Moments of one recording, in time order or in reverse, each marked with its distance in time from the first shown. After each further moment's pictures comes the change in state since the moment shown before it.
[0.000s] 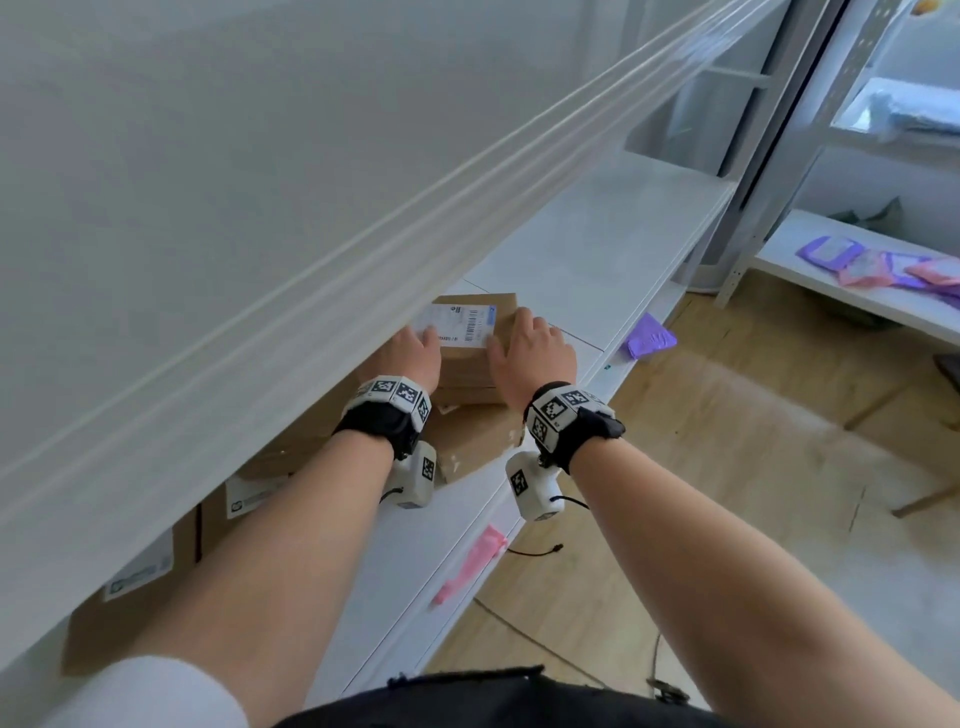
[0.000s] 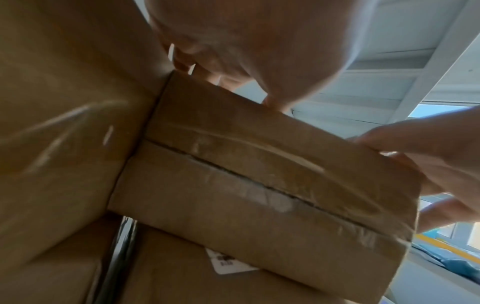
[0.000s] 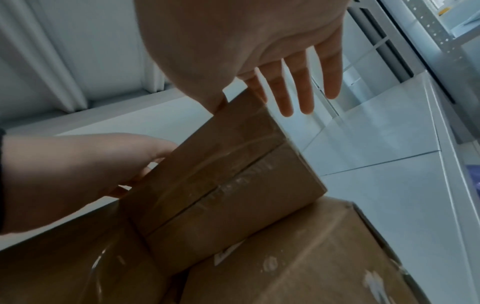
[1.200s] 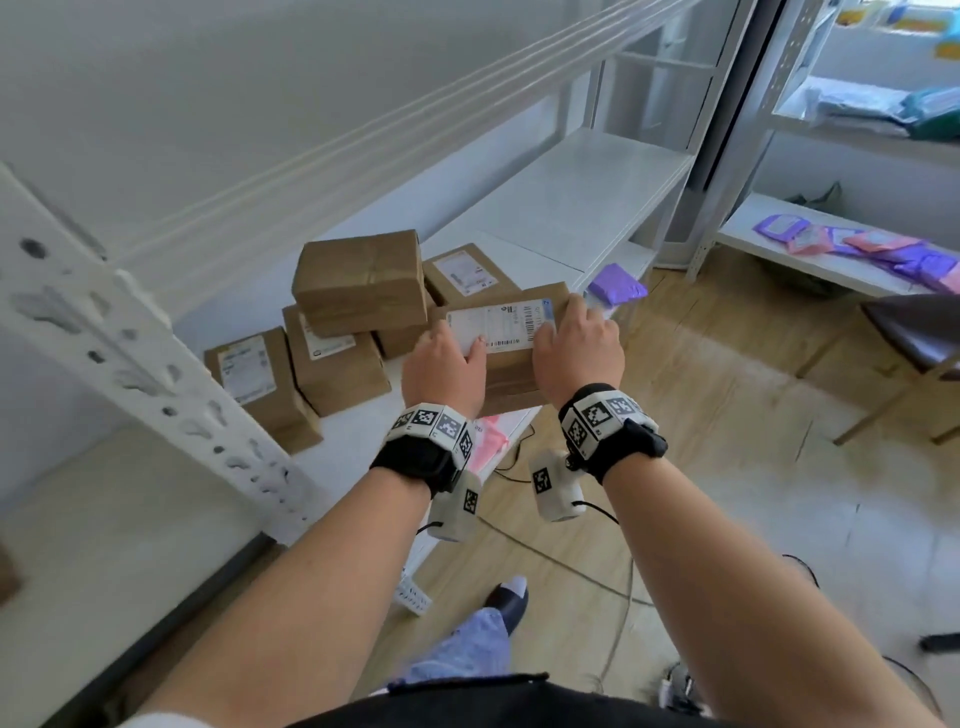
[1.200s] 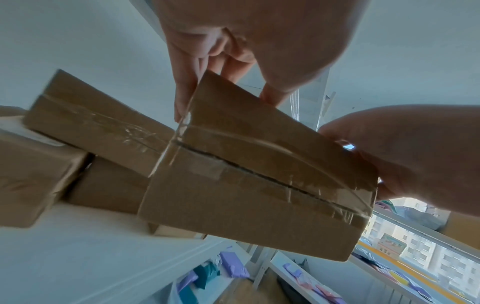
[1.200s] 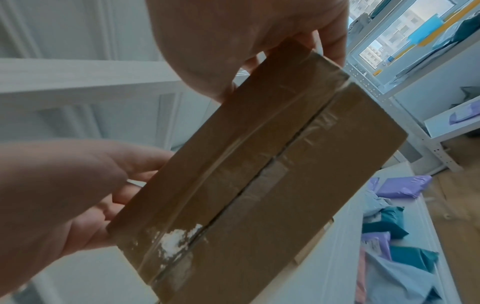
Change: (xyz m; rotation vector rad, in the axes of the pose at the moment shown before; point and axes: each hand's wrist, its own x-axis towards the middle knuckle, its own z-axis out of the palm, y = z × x) left_hand -0.259 -0.086 -0.005 -0.229 0.143 0.166; right_hand -0.275 -0.011 -0.066 0.041 0.216 0.132
